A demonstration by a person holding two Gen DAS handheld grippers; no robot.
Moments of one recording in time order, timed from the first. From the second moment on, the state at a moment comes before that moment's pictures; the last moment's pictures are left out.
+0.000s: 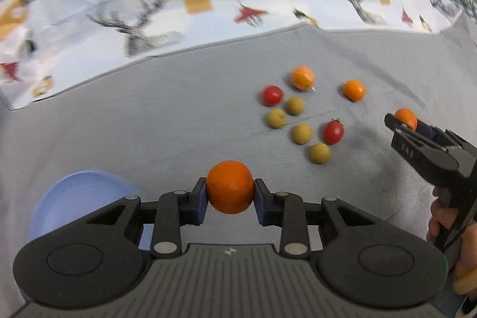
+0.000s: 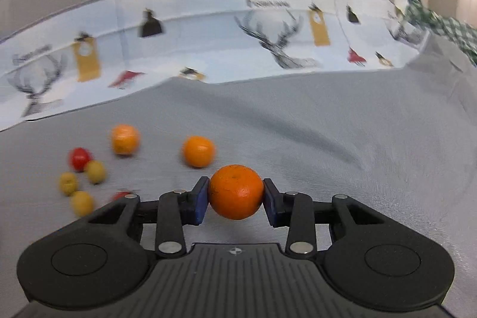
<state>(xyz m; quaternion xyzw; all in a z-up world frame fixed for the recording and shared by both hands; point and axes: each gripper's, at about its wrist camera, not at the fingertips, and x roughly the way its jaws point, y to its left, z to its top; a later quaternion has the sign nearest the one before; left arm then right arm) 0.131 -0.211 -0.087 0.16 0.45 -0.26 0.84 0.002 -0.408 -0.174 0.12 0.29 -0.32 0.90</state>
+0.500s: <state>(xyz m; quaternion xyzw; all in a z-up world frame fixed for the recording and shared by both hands) 0.094 -0.023 -0.037 0.08 0.43 -0.14 0.89 0.012 -0.204 -0.087 0.07 0.28 -0.06 0.96</state>
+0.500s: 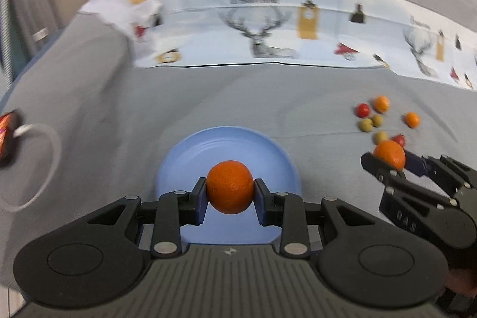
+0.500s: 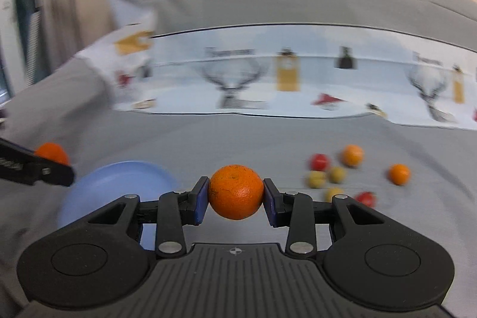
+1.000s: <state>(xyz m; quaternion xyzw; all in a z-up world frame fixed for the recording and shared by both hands) 0.115 0.026 -0.067 0.04 0.45 -0.12 0.88 0.037 -0.125 -0.089 0.01 0.31 0.00 0.95</state>
